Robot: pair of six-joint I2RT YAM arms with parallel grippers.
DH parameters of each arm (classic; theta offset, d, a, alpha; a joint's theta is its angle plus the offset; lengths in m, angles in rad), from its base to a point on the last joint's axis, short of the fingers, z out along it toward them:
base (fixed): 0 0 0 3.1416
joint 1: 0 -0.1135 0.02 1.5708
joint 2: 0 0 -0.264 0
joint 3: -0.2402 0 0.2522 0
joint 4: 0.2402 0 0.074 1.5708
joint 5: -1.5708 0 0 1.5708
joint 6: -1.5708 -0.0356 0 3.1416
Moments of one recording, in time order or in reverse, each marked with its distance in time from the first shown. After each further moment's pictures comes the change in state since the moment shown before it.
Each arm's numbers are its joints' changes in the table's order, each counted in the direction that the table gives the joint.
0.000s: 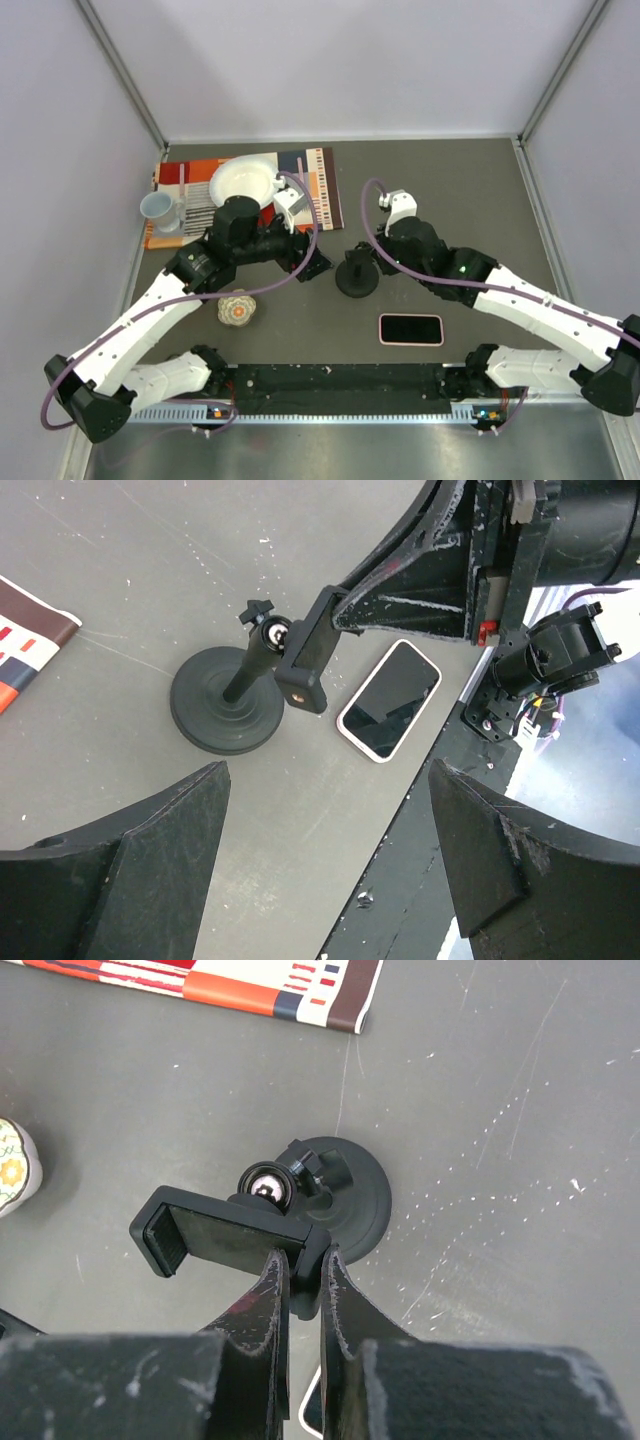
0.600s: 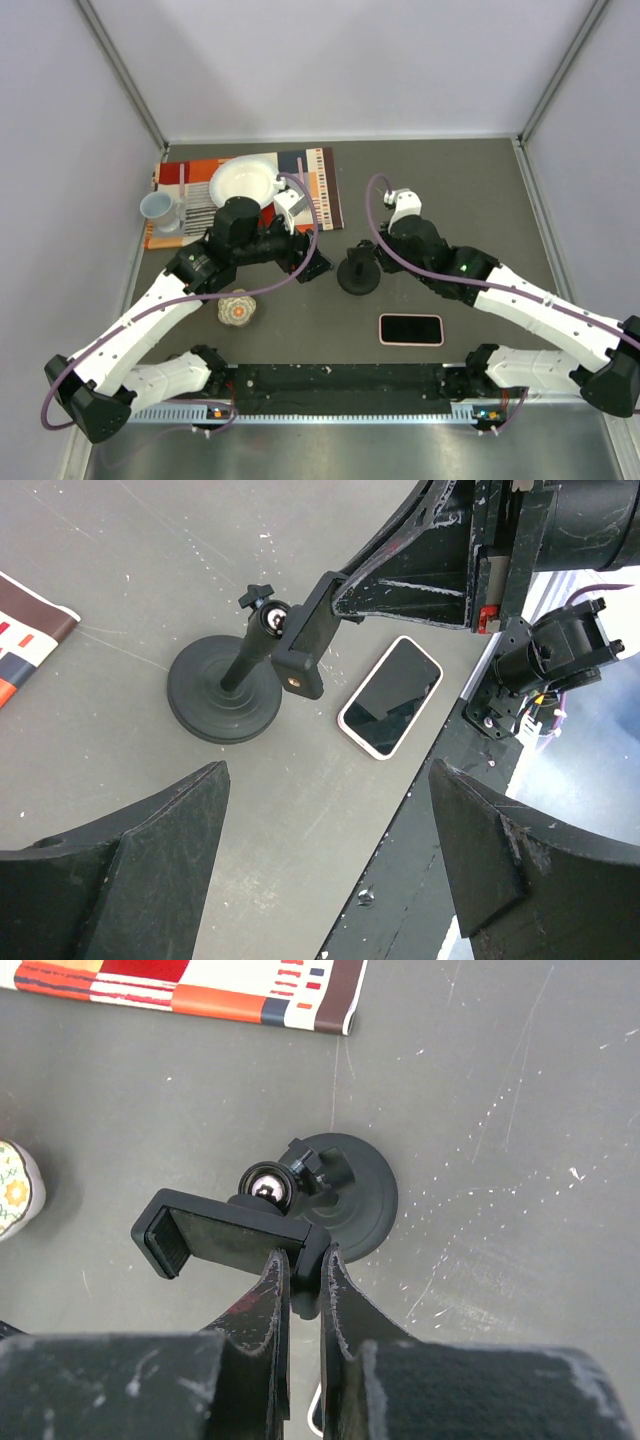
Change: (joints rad) left arm 0.000 -0.005 0.008 0.000 0.000 -0.002; right arm 0.033 -0.002 0.000 0.001 0.014 -0.022
